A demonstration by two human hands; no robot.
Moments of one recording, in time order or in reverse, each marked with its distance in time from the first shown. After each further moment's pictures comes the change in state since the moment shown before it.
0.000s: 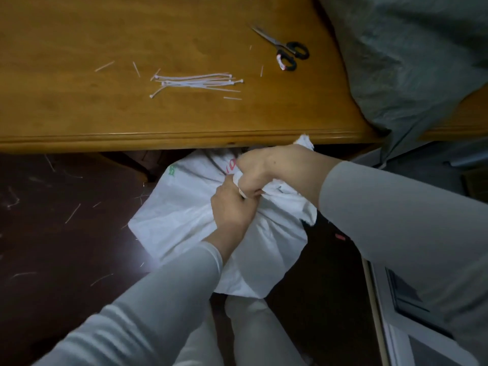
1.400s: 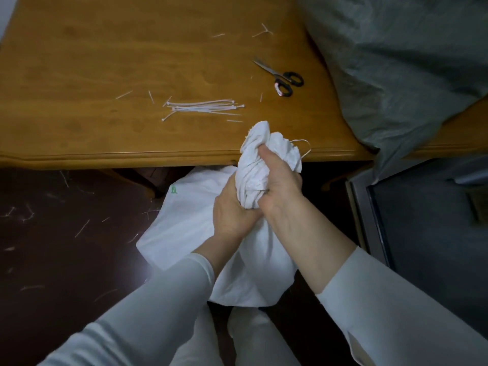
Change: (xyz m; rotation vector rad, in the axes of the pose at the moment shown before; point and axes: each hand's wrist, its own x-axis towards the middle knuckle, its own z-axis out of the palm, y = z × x) left_hand -0.013 0.024 -0.027 -0.163 -0.052 0.176; right_hand -0.030 -0.017 0.026 2.535 0.784 0.222
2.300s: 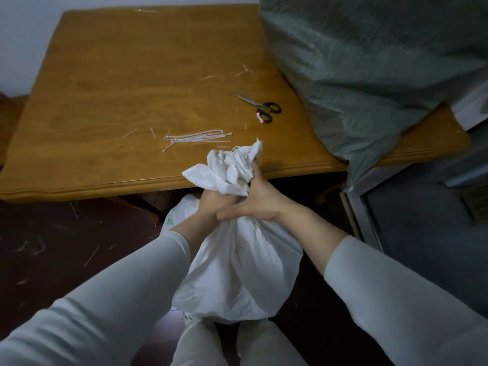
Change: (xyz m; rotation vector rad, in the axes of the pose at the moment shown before) left_hand 0.006 0.063 -0.048 -0.042 -0.188 -0.100; right_hand -0.015 -0.033 -0.031 -1.173 -0.791 -0.371
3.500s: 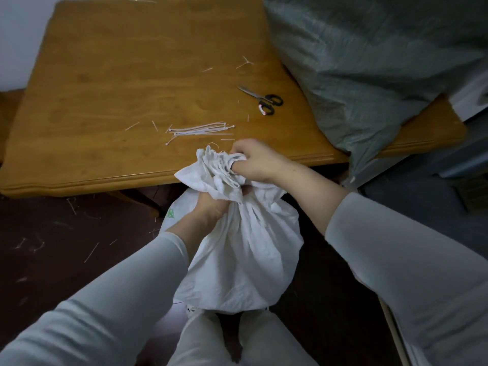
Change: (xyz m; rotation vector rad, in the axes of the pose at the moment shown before) left_hand 0.000 -0.023 -0.014 -0.148 -0.065 -0.023; right_hand 0.018 -0.063 -0.004 -0.459 0.095 0.031
